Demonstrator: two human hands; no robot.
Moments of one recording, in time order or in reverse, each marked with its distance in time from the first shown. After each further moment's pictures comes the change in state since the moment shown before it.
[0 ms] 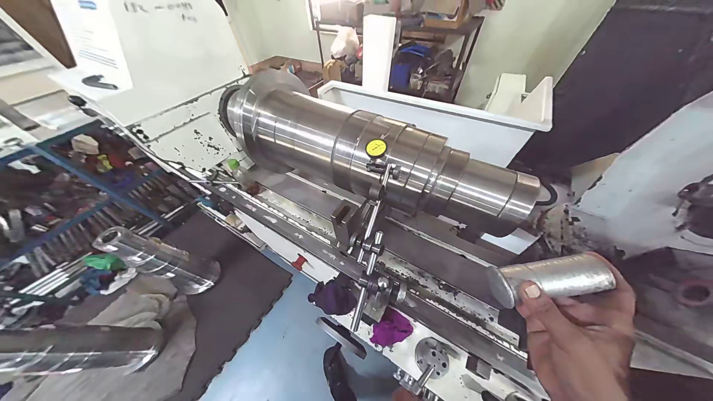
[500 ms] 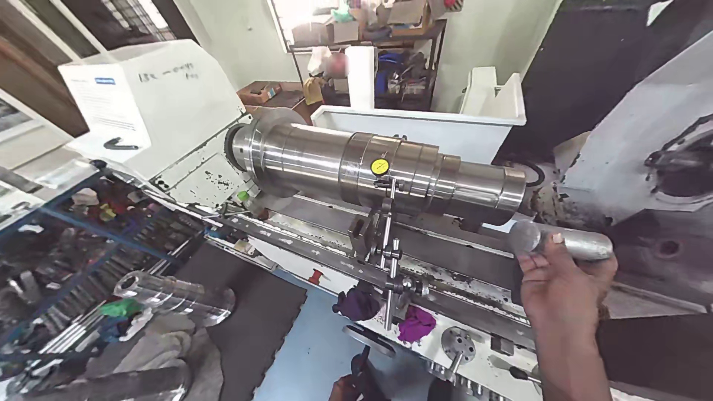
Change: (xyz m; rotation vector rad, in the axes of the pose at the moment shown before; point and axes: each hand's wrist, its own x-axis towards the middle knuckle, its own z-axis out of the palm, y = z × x) left_hand -0.114 -0.201 -0.168 -0.185 0.232 0.069; right_hand 0.020 -0.001 0.040 0.326 0.447 0.080
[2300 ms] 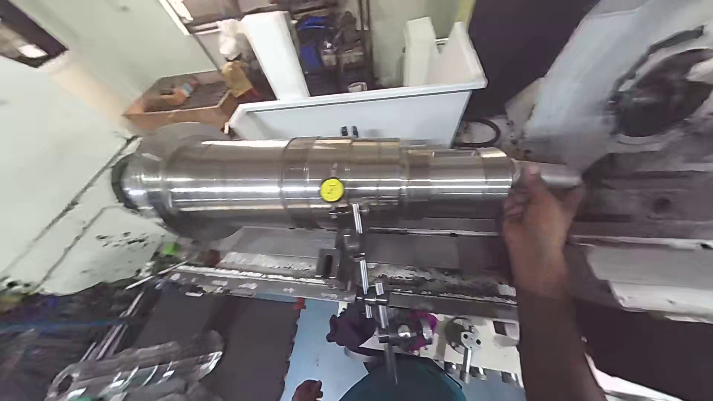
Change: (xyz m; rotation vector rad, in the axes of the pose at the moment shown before) left_hand 0.045 -0.034 -0.142 -0.216 0.142 -0.379; right_hand 0.086 0.046 0.029 -0.029 0.020 -0.095
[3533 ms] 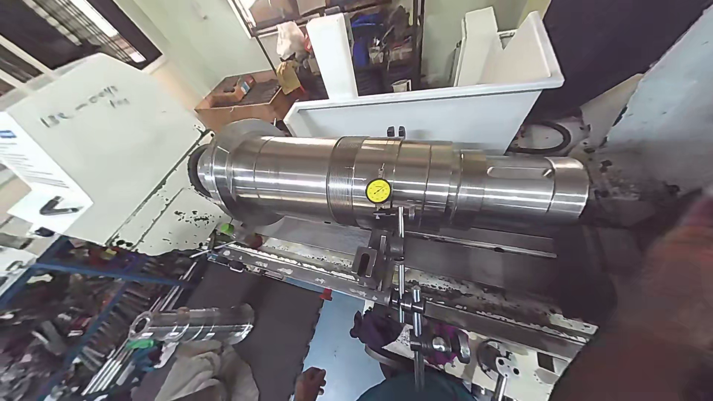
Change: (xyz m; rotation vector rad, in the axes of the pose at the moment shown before) left_hand -0.010 0.002 -0.038 0.035 0.104 -0.019; right_hand 0.053 -0.003 -0.062 0.045 0.134 -0.214
